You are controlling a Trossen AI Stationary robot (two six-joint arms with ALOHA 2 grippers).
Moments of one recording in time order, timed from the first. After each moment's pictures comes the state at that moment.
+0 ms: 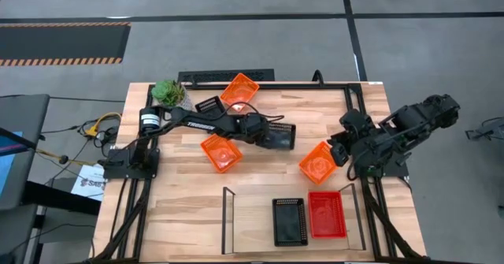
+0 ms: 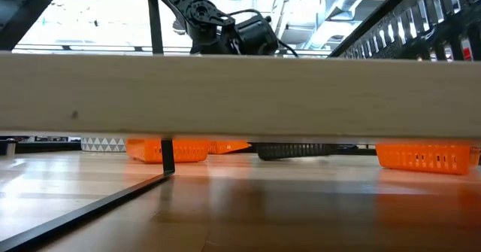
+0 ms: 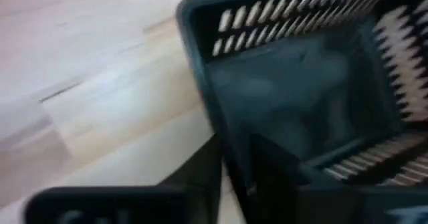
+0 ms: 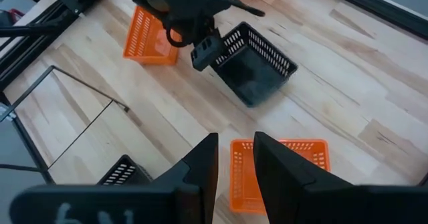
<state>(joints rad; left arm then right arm) 0.16 2.05 1.38 -0.35 -0.18 -0.92 0.51 1.19 1.60 -1.54 0.58 1.26</state>
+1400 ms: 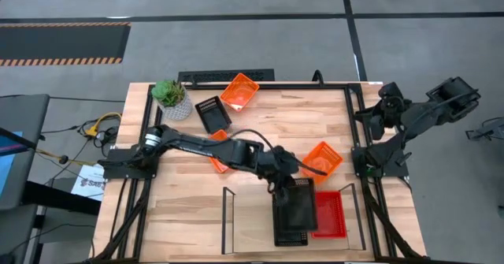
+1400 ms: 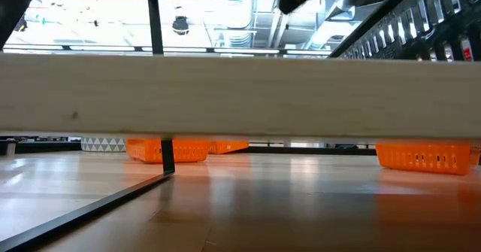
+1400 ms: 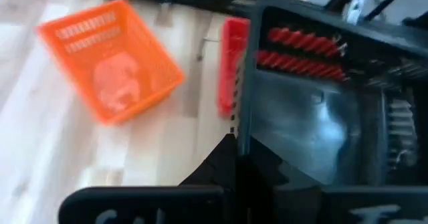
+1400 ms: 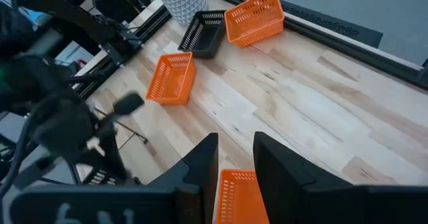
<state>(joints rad) -0.20 2.13 2.06 -0.67 0.01 -0.35 0.52 0.90 1.60 -1.57 0.68 1.15</state>
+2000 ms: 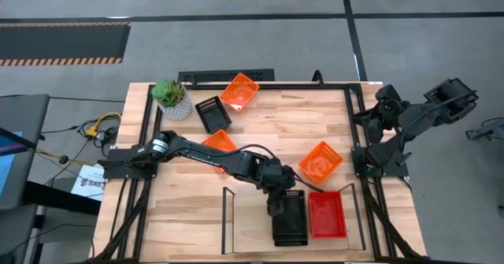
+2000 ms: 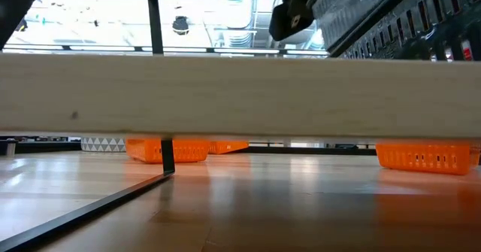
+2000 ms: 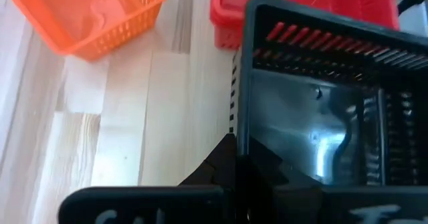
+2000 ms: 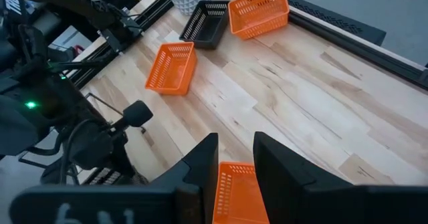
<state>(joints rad) -0.24 2.21 2.06 -0.79 0.03 -0.35 0.52 0.91 1.60 -1.57 0.65 1.12</state>
